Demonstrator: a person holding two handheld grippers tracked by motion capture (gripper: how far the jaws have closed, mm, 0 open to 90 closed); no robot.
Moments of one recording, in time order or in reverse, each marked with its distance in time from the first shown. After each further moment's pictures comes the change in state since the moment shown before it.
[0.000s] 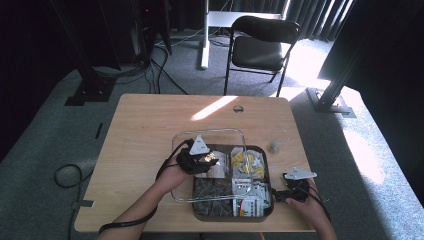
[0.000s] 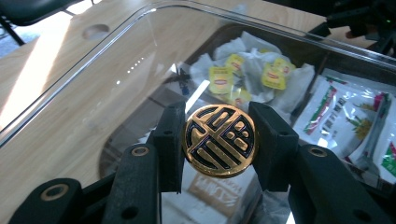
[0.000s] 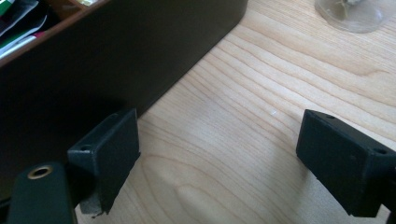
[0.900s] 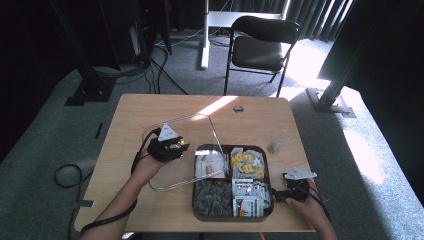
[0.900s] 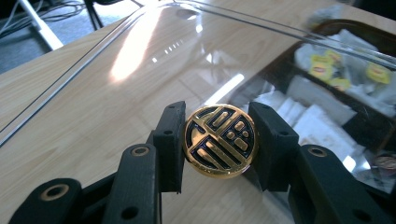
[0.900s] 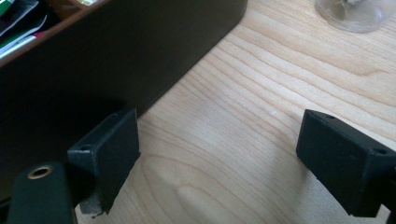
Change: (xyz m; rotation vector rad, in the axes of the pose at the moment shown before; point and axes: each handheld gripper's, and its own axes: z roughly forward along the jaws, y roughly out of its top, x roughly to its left) left arm 0.066 -0.031 -0.043 -0.007 0.168 -0.134; right arm 0.000 0.000 0.000 0.000 0.000 -0.001
